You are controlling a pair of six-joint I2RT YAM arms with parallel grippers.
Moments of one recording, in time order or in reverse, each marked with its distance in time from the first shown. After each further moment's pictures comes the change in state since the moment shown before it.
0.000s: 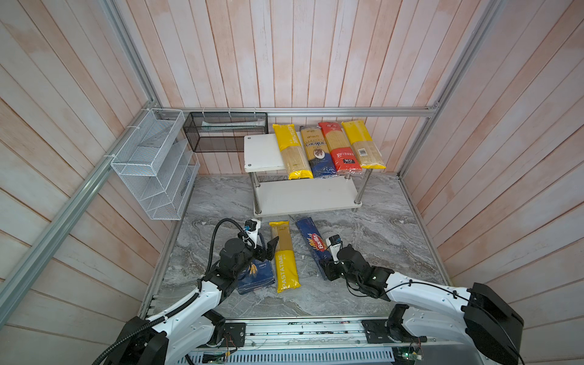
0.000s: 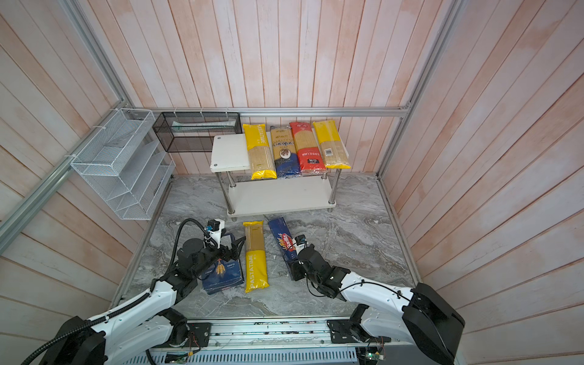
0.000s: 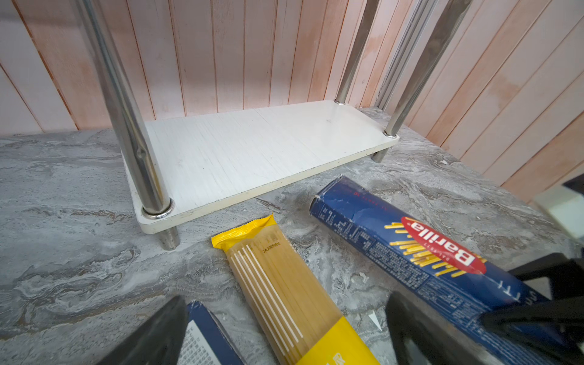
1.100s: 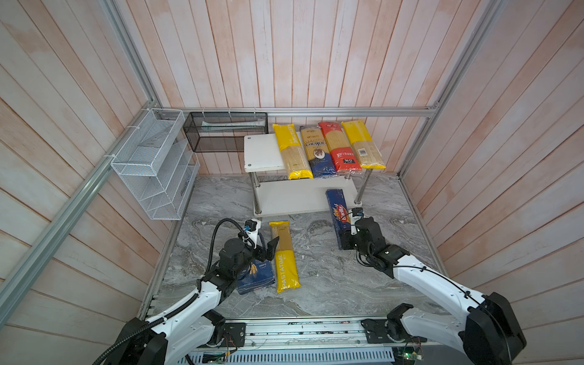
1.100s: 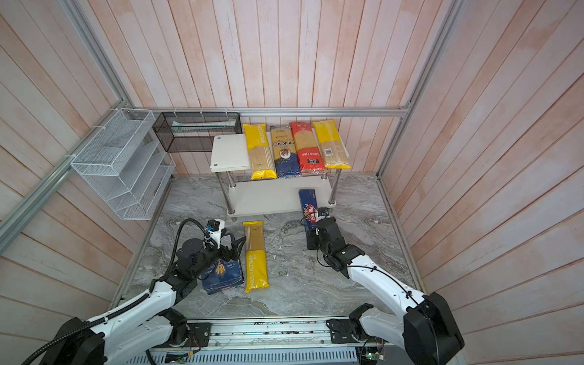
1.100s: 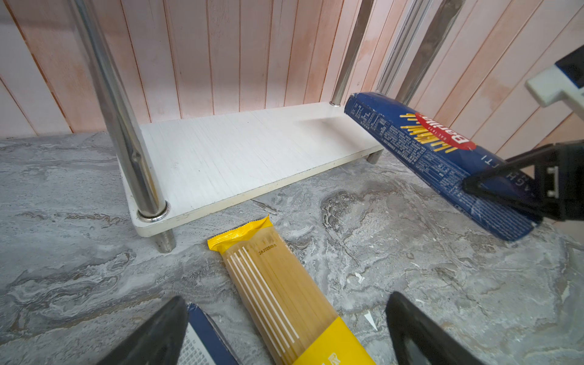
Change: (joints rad) left arm 0.000 -0.009 0.000 -0.001 0.014 0.000; right arm -0.364 0.051 0.258 -0.177 -0.005 -0.093
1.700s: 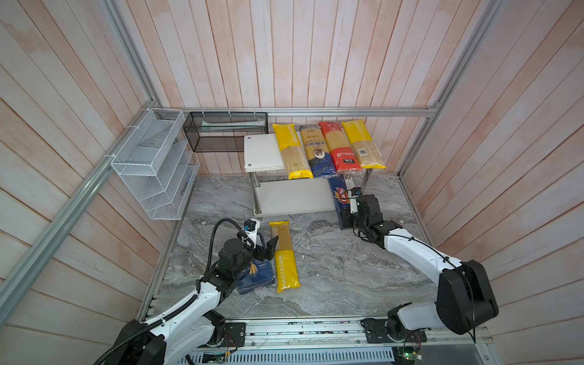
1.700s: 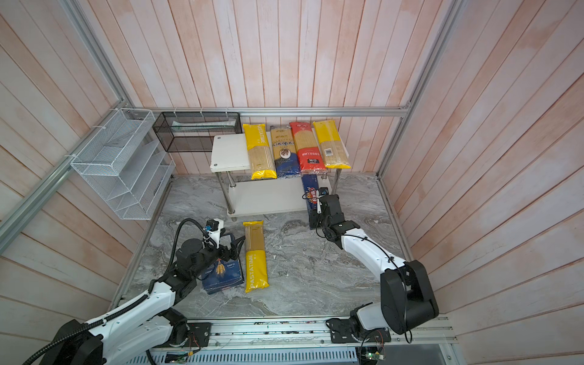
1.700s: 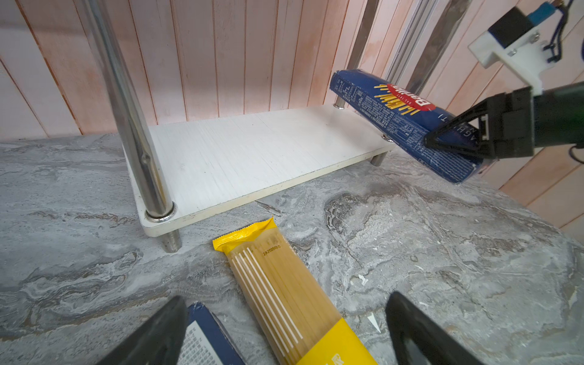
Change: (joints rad) left arm 0.000 -0.016 0.000 -0.012 -0.023 0.001; right arm -0.158 0.288 0.245 0.021 -0.081 -0.147
